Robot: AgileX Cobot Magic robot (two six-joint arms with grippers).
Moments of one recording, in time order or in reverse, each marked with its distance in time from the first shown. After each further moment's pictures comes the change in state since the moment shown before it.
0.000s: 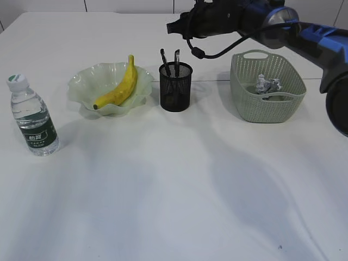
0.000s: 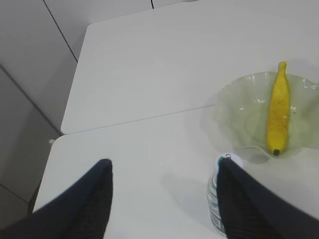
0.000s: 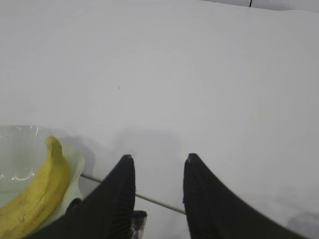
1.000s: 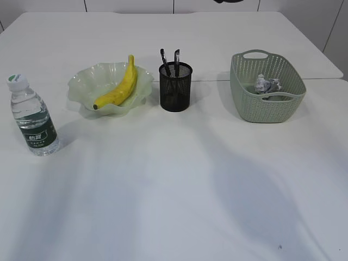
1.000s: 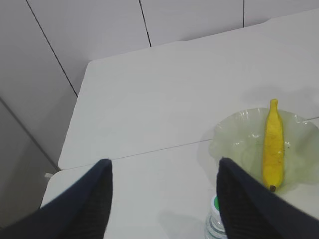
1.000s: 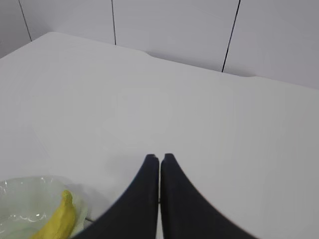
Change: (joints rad) left arm 0.000 0.000 0.000 0.000 -0.125 0.000; right arm -0.010 -0.221 0.000 -0.060 0.111 0.000
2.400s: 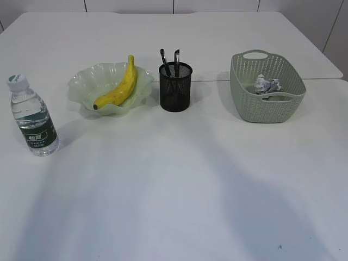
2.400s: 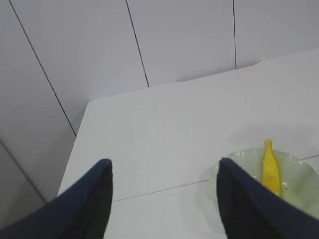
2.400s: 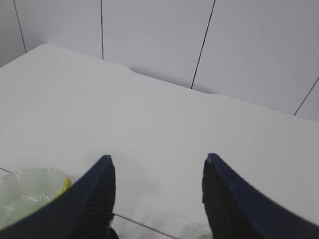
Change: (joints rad) left arm 0.000 0.000 0.000 0.003 -0.145 0.000; right arm 0.000 -0.321 0.000 -0.082 0.336 -0.011
